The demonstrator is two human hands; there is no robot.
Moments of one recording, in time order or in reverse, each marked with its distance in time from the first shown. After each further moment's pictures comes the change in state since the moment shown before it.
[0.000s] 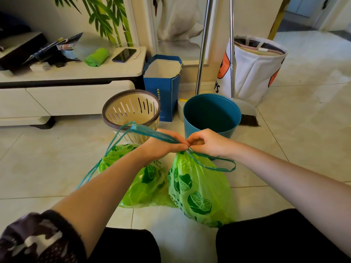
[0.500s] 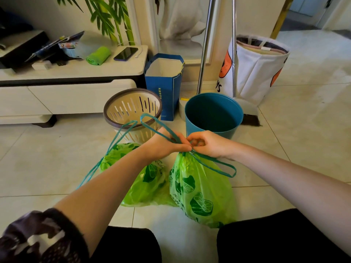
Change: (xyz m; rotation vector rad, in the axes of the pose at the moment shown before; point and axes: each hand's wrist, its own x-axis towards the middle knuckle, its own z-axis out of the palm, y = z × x) left_hand -0.001 0.005 0.003 0.116 -0.010 0.046; right_hand 0.004 0.005 0.004 -0.063 -0.041 0.000
